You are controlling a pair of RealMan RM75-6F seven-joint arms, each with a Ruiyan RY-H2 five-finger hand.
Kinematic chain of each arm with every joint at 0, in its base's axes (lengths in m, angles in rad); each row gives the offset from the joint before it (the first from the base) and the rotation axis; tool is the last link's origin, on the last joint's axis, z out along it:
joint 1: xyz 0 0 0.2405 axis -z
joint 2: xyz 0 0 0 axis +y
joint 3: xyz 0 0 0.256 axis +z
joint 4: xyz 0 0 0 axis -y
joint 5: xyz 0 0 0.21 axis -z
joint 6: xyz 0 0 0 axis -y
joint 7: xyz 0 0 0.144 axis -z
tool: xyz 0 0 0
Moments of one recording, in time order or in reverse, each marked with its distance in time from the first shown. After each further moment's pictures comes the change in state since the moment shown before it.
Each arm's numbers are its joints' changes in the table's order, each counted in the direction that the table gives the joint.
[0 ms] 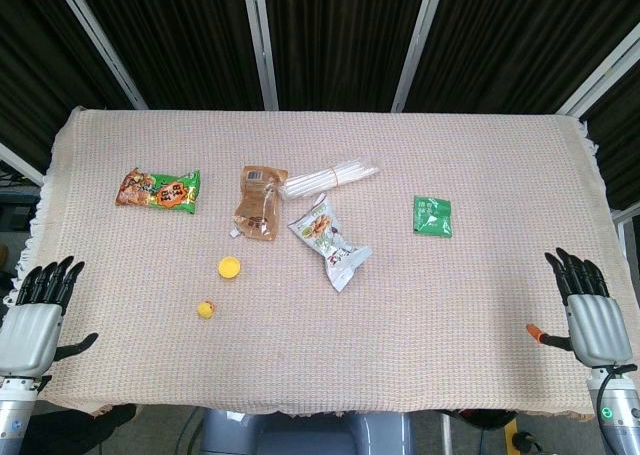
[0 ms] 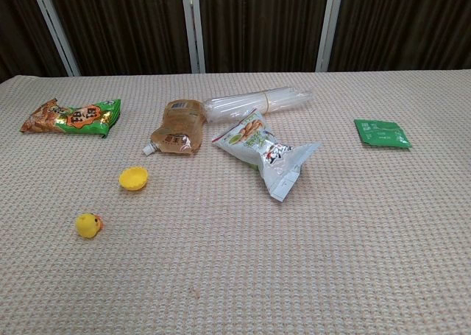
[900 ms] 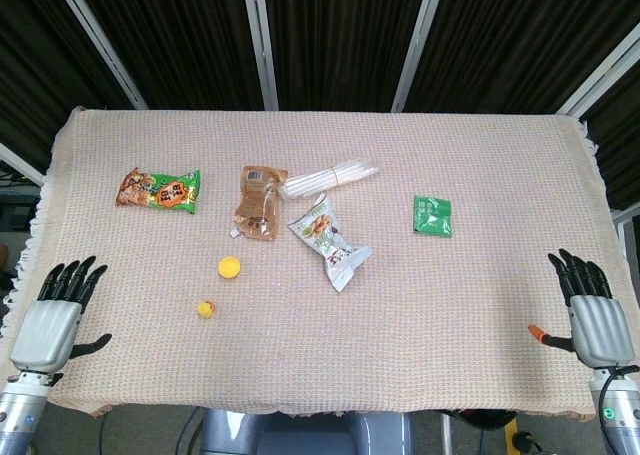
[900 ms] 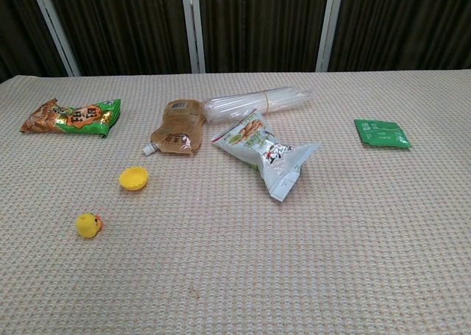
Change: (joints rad) left arm 0.048 -0.002 0.004 0.018 -0.014 0.082 -0.042; right arm 0.005 0.004 0.000 0.005 -0.008 -0.001 -0.007
